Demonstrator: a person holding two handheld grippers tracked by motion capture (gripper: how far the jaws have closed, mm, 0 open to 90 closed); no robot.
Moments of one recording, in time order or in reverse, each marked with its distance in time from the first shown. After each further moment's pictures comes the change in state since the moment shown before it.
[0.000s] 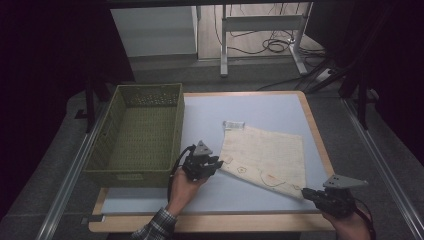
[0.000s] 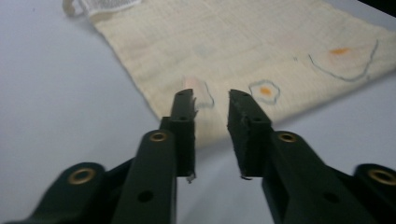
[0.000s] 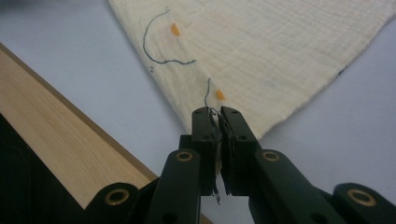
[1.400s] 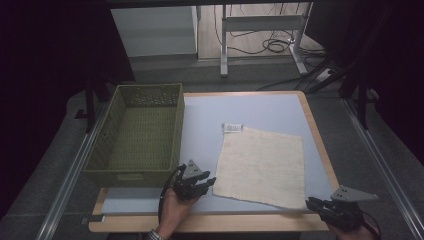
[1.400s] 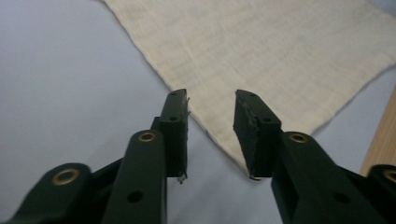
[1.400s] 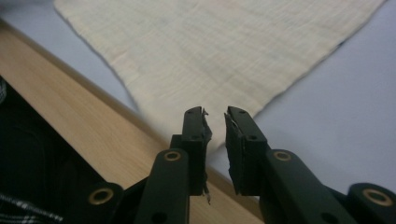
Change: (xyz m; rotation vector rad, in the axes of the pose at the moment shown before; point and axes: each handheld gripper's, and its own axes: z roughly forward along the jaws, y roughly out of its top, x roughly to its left) left arm -0.019 -0.056 -0.029 -0.048 0.025 -0.008; right arm 0.006 -0.027 -0.015 -0.028 0.011 0.017
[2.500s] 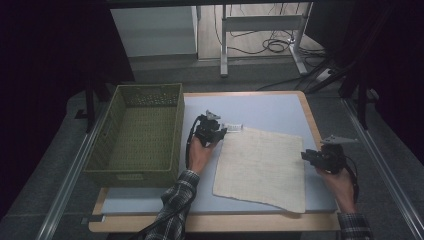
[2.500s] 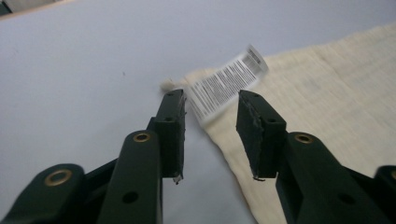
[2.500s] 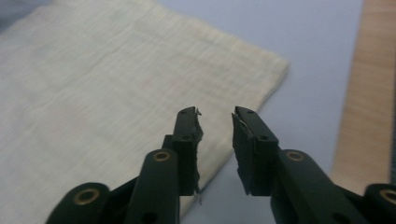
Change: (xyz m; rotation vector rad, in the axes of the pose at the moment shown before) left arm 0.093 0.111 0.115 0.020 0.161 -0.091; right arm -0.102 0.083 0.078 -0.018 -0.138 0.110
